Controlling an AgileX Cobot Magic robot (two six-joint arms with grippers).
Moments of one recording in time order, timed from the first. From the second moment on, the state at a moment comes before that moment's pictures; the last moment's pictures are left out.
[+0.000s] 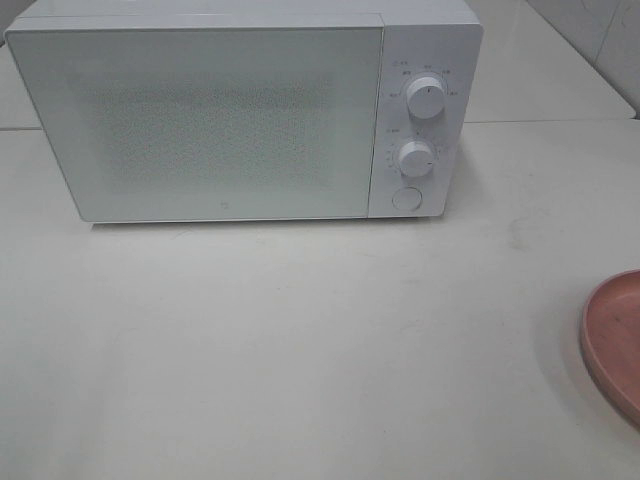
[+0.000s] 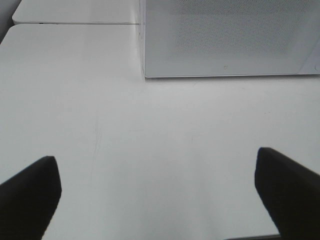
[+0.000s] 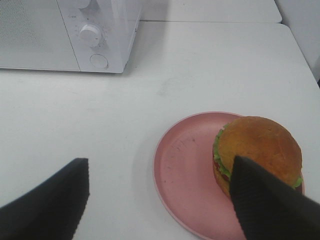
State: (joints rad) left arm 0.12 -0.01 -0.51 -0.25 1.08 0.16; right arm 0.13 0.00 -0.50 -0.05 1.00 0.08
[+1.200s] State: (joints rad) left arm 0.12 -0.01 -0.51 -0.25 1.08 0.16; right arm 0.13 0.23 -0.58 -0.05 0.83 0.08
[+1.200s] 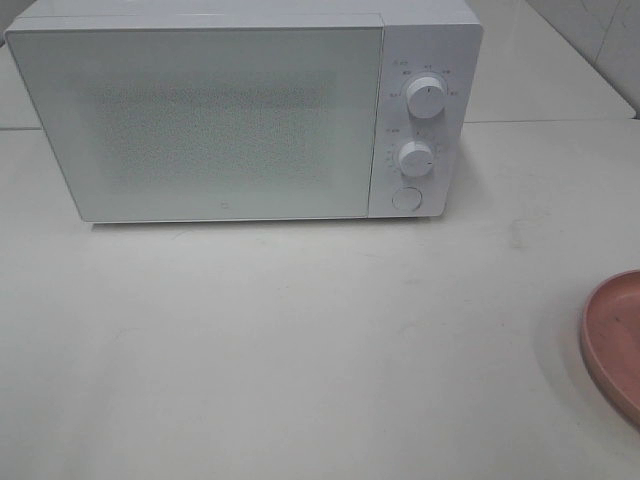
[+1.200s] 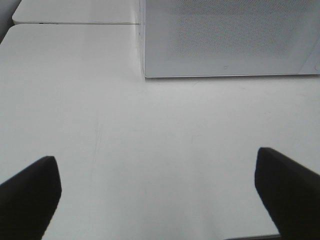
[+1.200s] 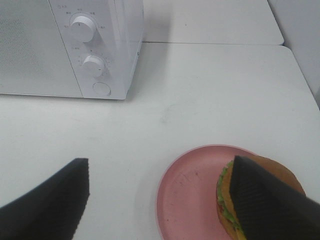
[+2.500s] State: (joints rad) left arm 0.12 -0.01 -0.51 -0.25 1.08 0.16; right arm 0.13 0.86 -0.58 -0.05 0.13 0.10
